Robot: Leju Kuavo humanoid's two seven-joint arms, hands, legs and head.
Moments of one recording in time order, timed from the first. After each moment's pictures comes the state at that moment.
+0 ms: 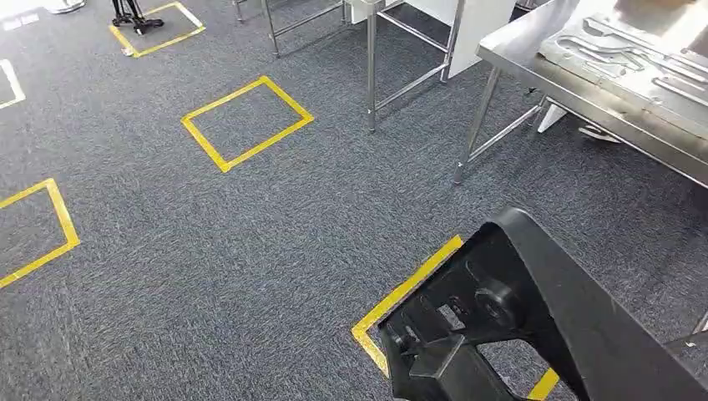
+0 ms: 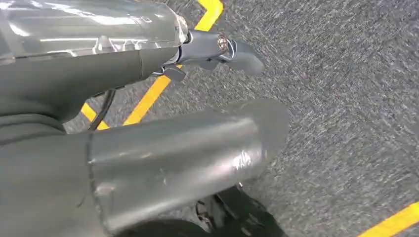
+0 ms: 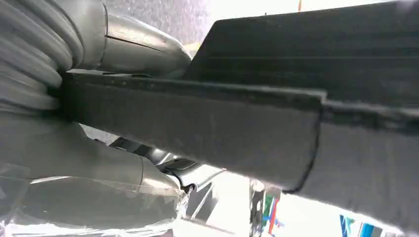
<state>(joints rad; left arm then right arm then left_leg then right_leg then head) -0.05 -0.13 1.40 -0.27 -1.32 -0.03 -0.40 0.56 0.22 0.26 -2.00 0.33 -0.18 -0.64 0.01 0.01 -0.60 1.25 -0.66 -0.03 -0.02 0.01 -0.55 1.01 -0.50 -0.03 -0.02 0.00</state>
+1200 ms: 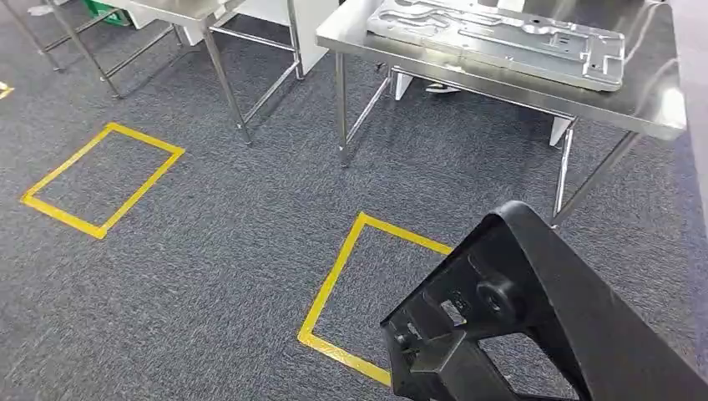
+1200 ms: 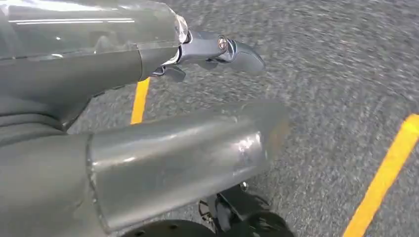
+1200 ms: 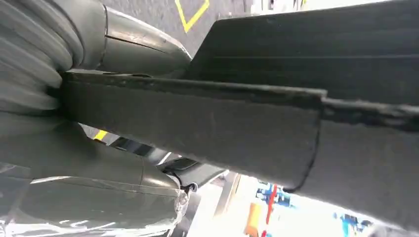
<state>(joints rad) -0.05 -0.13 1.40 -0.27 -1.33 -0.03 -0.41 0.55 0.21 0.28 -2.00 0.32 -0.21 -0.62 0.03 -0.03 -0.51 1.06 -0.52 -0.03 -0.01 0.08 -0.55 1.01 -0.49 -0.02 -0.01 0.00</state>
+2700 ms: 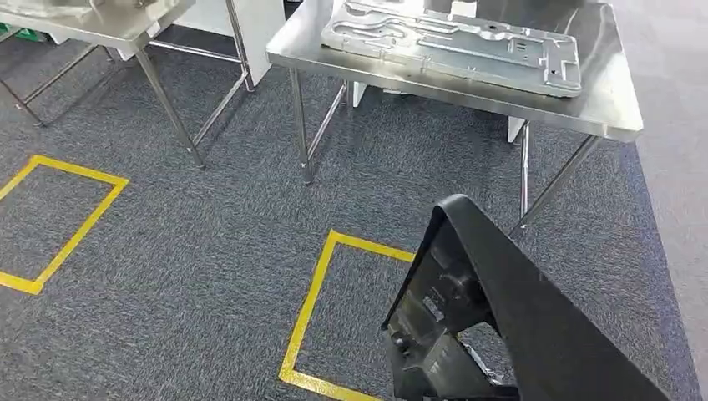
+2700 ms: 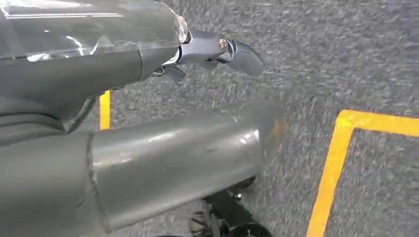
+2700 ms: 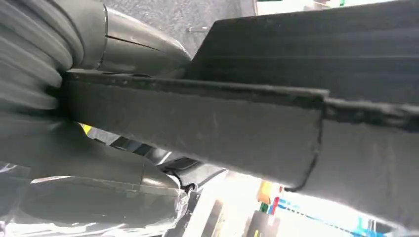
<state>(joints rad) -0.05 -0.12 1.40 -0.27 -1.32 -0.06 -0.43 0.52 0.17 0.33 -1.99 0.34 -0.29 -0.56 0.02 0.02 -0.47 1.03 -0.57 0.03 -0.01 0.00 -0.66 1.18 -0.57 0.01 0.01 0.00</state>
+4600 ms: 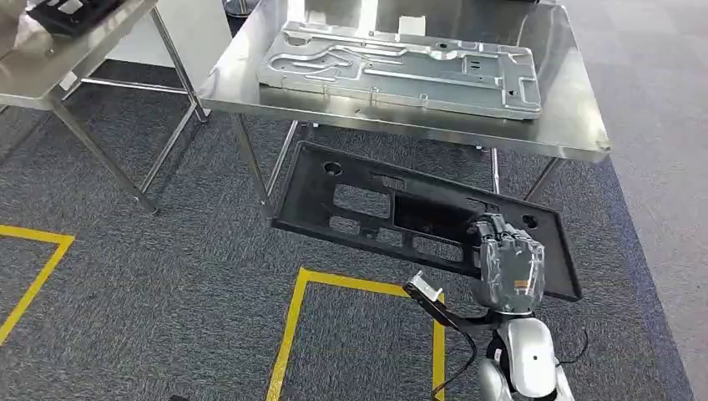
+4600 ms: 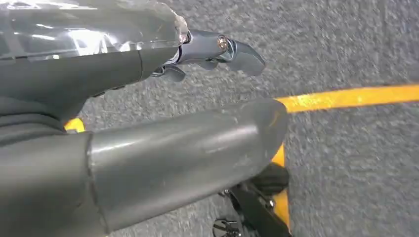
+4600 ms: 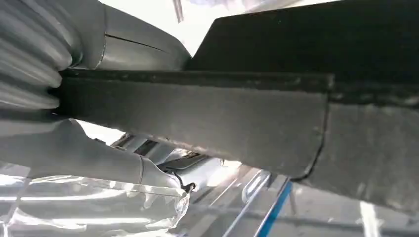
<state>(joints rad) -0.08 -0.05 1.33 -0.25 -1.42 -0.09 -0.37 -0.10 0.06 0.21 -1.68 1.53 -0.54 0.11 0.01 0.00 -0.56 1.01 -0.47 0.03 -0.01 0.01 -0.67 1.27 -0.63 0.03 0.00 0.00</state>
